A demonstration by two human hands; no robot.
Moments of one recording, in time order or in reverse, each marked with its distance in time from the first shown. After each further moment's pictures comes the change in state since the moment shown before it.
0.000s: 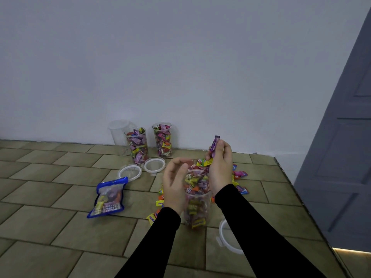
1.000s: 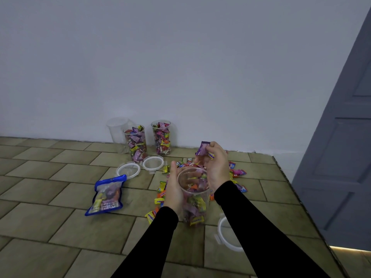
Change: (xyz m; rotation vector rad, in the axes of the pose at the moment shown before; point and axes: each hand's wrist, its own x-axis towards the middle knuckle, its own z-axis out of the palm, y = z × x) left_hand -0.002 -0.008 0.000 -0.082 -0.048 -0.523; right_hand 0.003 0.002 -0.002 0.208 -0.230 0.108
